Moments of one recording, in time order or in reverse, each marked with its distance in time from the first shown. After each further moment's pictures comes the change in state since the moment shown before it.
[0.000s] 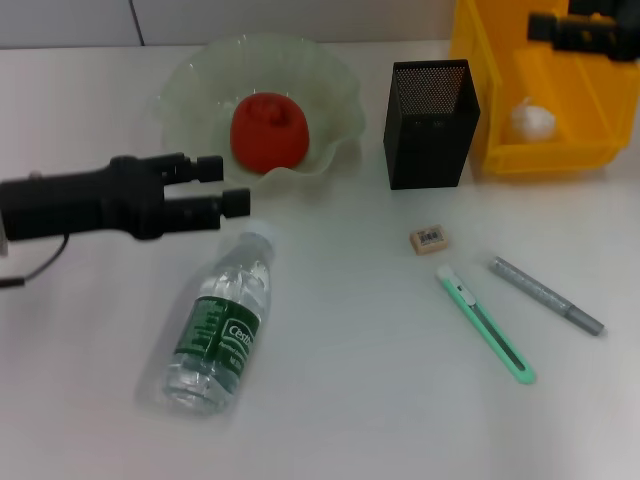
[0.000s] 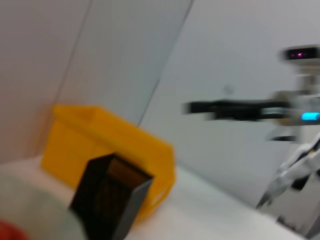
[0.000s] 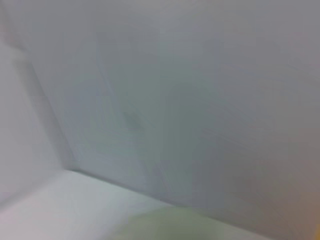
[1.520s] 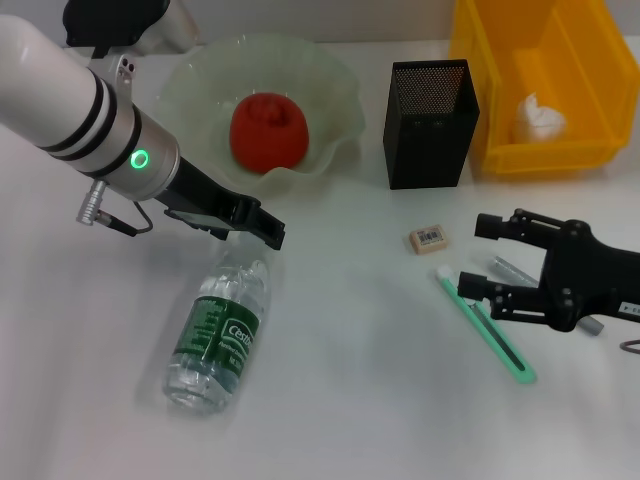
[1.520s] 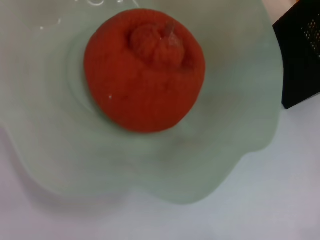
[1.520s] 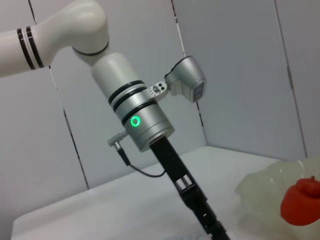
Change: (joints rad) left arm -0.381 -0.062 0.384 0.148 0.811 -0.288 -1.202; right arm -0.039 0.019 0.099 0.660 -0.017 -0.239 -0.774
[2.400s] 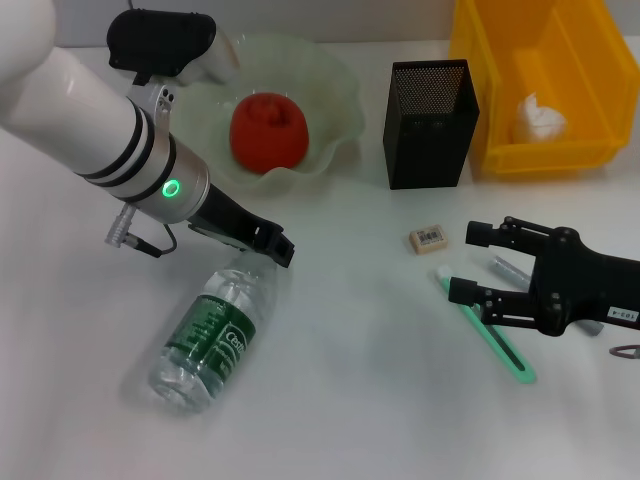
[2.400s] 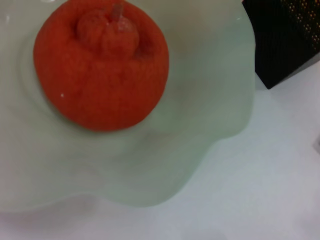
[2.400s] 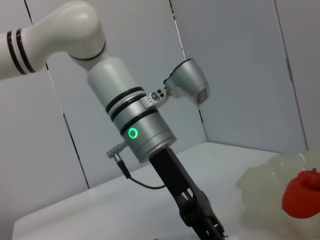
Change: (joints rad) left arm 0.029 0.000 0.175 0.004 -0.056 -0.094 0.017; right arm 0.012 0.000 0.000 0.043 -0.009 0.021 -0.006
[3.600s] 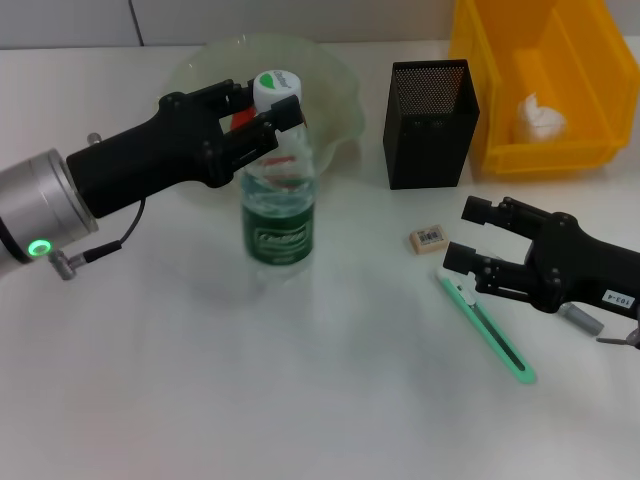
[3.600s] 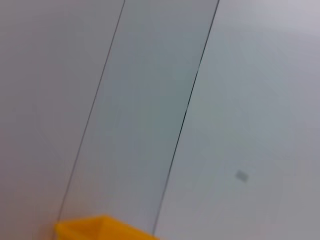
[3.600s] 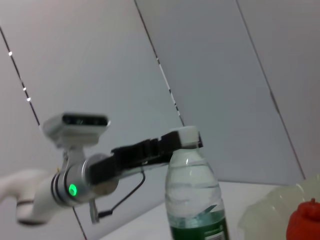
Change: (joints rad) left arm 0.354 0.012 -0.293 -0.315 -1.245 0.166 1.557; right arm 0.014 0.003 0.042 0.121 0.088 -0.015 0.013
